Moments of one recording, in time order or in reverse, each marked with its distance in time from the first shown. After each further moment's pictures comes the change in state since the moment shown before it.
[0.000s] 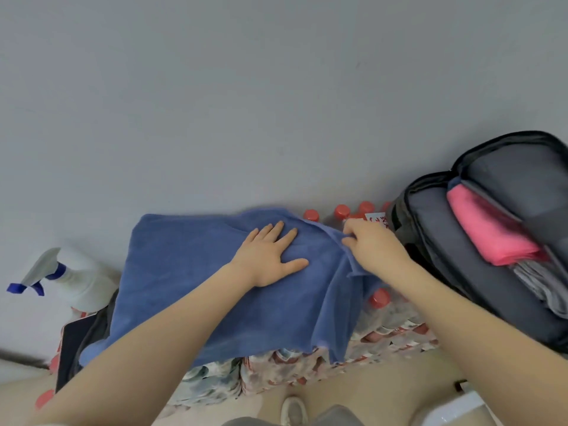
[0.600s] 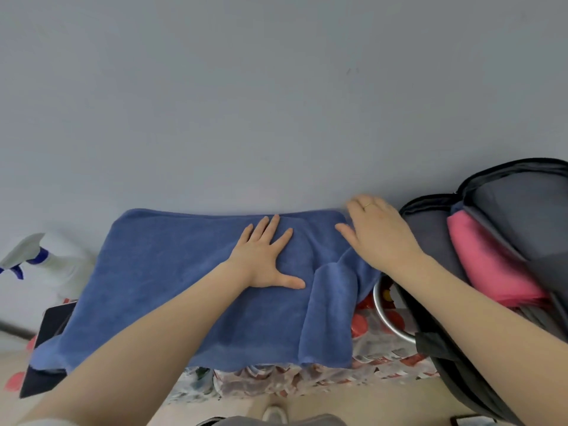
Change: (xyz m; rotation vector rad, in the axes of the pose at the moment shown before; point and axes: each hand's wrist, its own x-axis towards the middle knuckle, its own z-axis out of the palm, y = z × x) left_hand 0.039 0.019 0.008 0.087 0.005 -0.093; right_hand 0.049 0.046 -0.023 -0.353 0.219 -0.341
